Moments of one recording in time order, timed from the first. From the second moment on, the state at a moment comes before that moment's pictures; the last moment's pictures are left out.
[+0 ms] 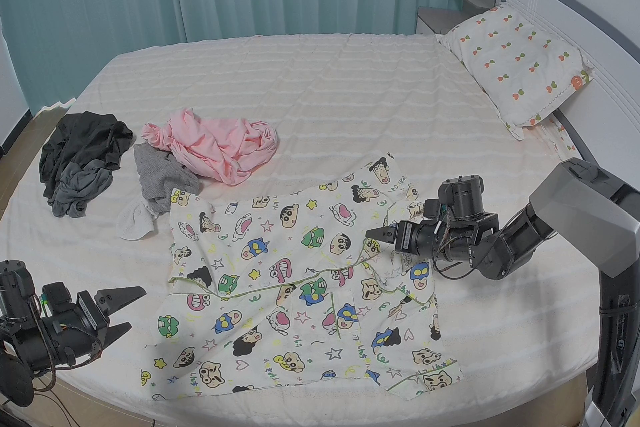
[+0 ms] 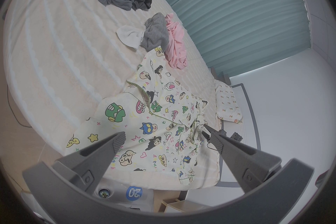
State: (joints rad) left arm 0.16 1.39 -0.02 -0.86 -0.55 -0.81; right arm 0.39 2.35 -1.17 -0.66 0.26 0.48
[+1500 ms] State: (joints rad) left arm 0.16 1.42 -0.02 -0.84 -0.55 -0.81; right arm 0.23 2.35 -1.05 -0.76 0.38 0.51
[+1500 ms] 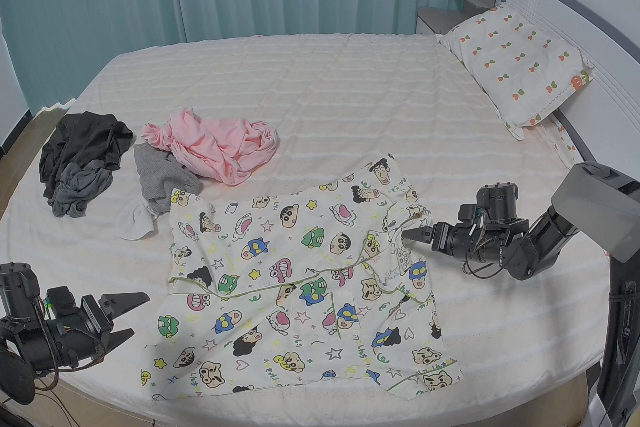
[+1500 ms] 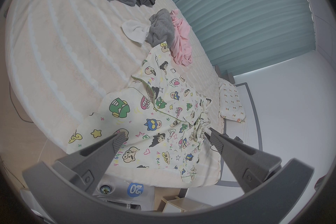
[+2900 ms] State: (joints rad) left arm 0.16 1.43 -0.02 -0.84 -0.55 -0.81; right arm 0.09 2.33 -1.13 -0.76 0.46 0.75
